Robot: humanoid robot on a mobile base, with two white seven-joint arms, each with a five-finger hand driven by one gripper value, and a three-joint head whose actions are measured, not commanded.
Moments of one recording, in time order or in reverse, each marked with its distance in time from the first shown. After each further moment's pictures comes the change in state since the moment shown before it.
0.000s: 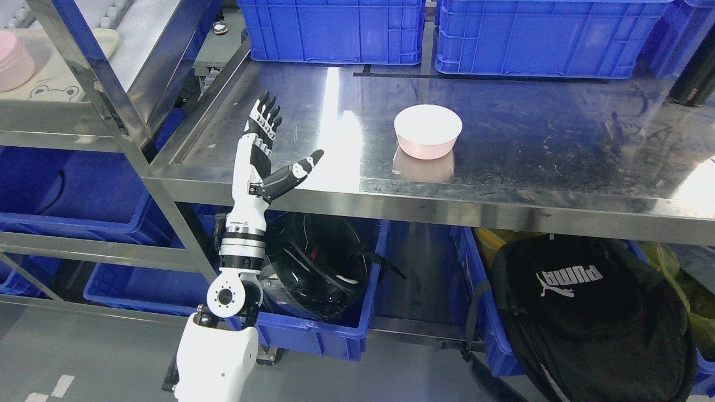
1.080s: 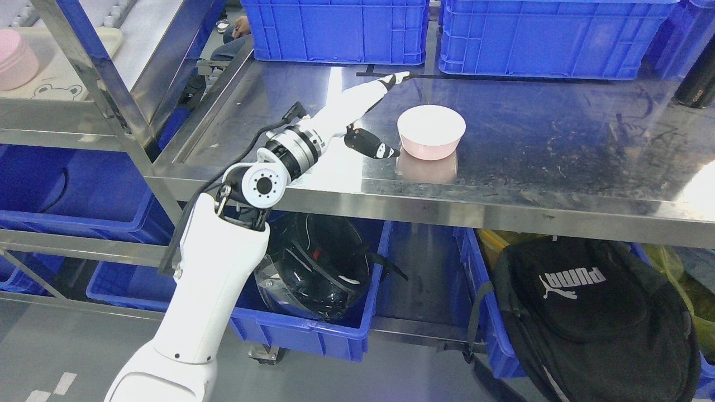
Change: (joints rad) left arm -0.497 0.107 -0.220 0.008 -0.747 0.373 -0.683; right arm 0.000 0.000 0.000 0.000 0.000 0.000 -0.001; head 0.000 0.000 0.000
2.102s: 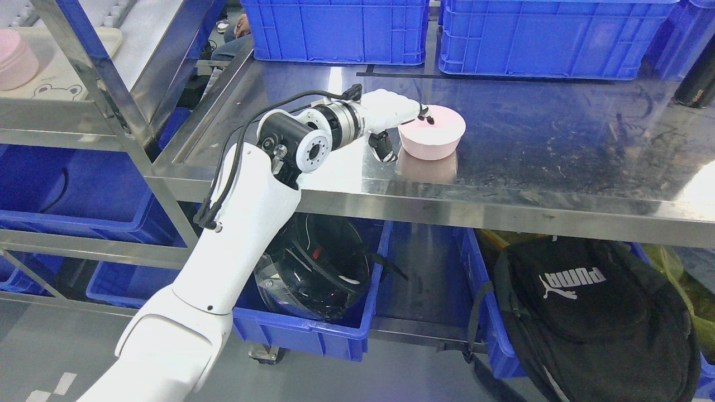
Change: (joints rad) left arm -0.189 -0.051 -0.136 0.194 -0.307 -0.138 -0.214; right arm 0.000 0.000 0.000 0.000 0.000 0.000 0.000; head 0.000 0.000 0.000
